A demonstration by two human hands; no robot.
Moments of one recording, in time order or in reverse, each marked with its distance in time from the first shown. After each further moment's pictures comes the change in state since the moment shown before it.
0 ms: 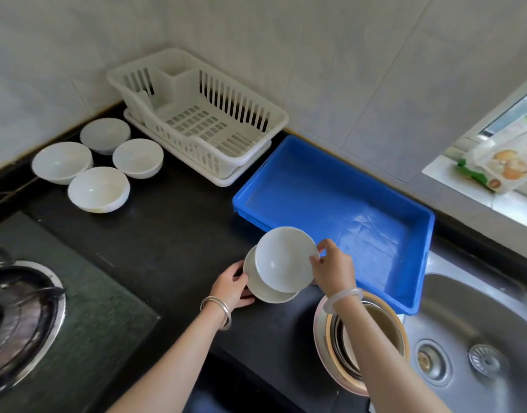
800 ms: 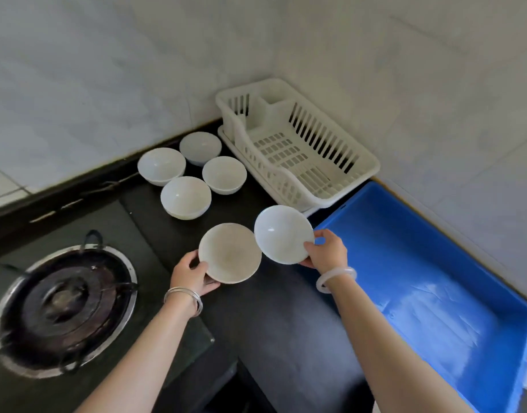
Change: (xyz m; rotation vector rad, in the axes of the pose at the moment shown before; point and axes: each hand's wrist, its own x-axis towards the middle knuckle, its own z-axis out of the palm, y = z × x) left_hand -0.001 0.055 -0.166 -0.484 0.488 0.097; right_hand 0.060 -0.151 0.085 0.412 -0.232 -0.036
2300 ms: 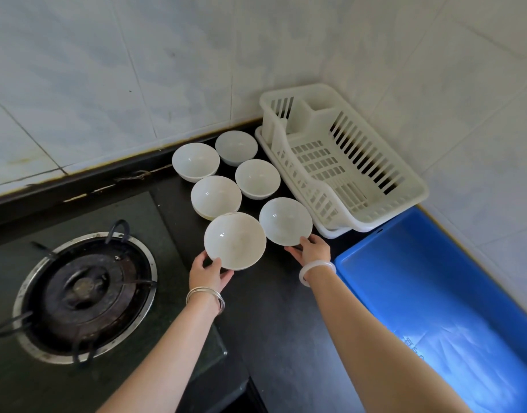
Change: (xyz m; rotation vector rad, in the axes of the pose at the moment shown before) left_hand 0.026 0.003 0.003 -0.289 0.229 -0.041; right_hand 0.062 -0.004 0.097 0.466 -0.102 0.310
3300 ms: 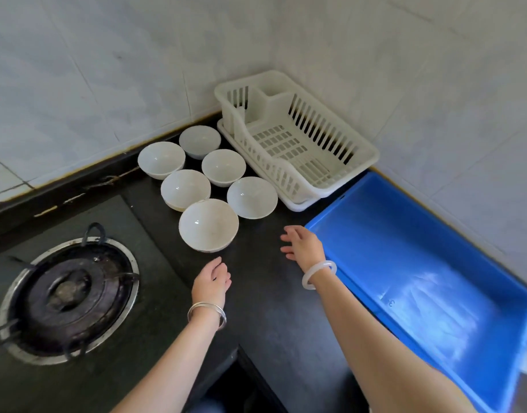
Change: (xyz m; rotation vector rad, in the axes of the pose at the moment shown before) left_hand -0.044 -0.056 -0.010 0.326 -0.192 0.175; right_hand -0.068 0.004 -0.065 -0.483 -0.109 -0.219
